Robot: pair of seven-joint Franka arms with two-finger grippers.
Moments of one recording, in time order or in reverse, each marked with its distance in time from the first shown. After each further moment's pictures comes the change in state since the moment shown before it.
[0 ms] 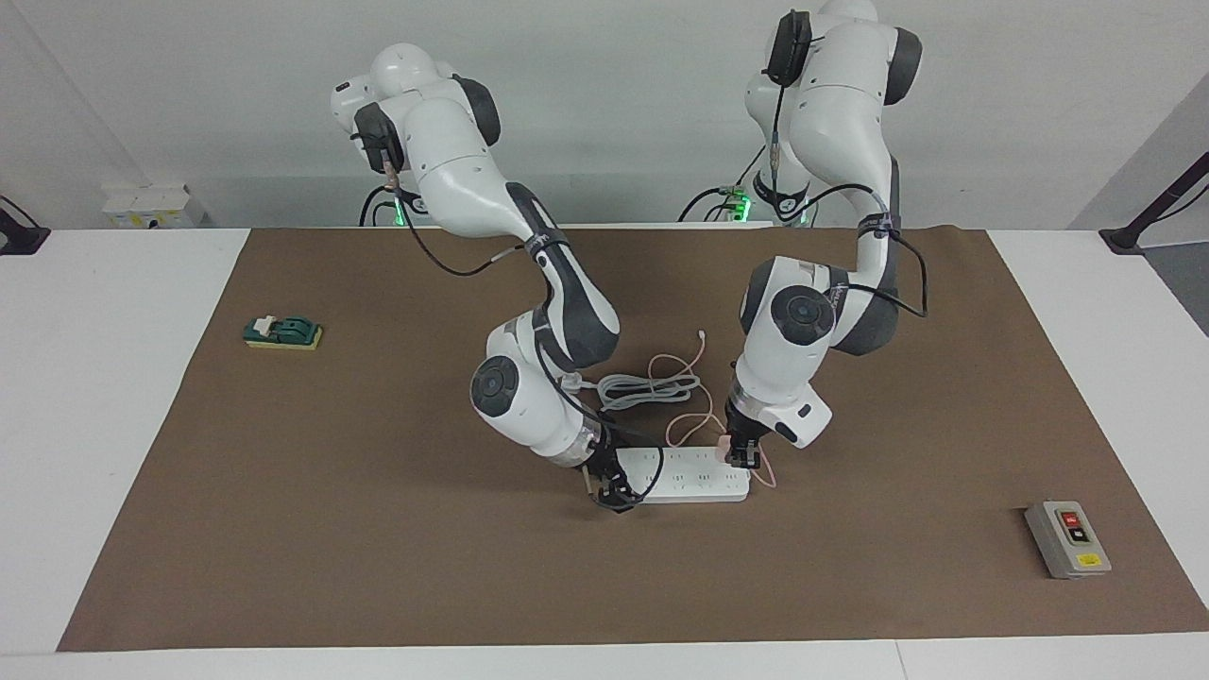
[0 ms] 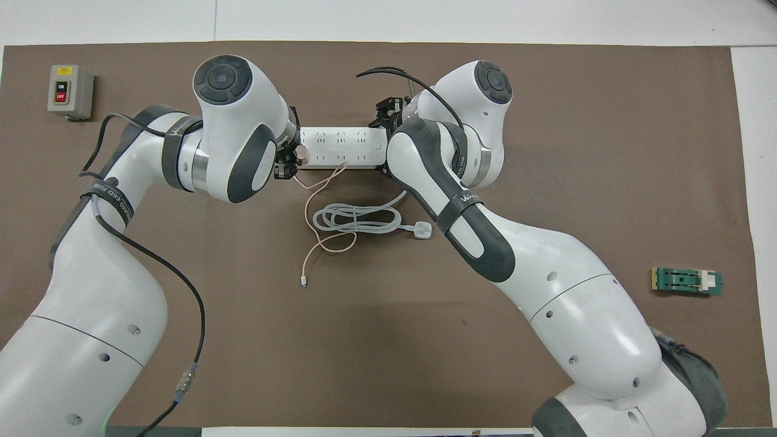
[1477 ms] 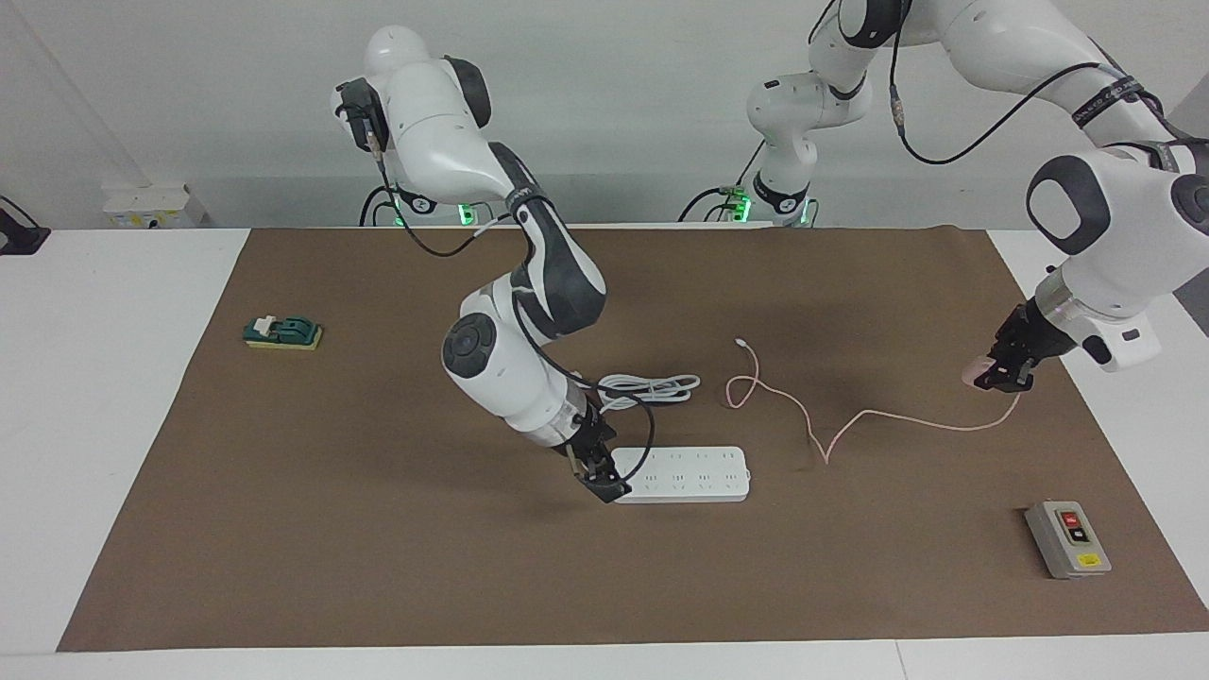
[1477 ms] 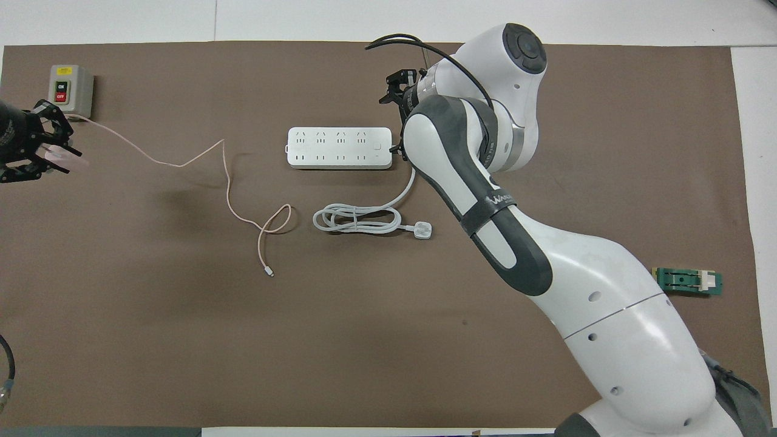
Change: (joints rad) left arm 0.499 -0.260 0.028 -0.043 0.007 -0.304 1.015; right arm -0.028 -0.139 -0.028 0.025 -0.092 -0.131 -0.005
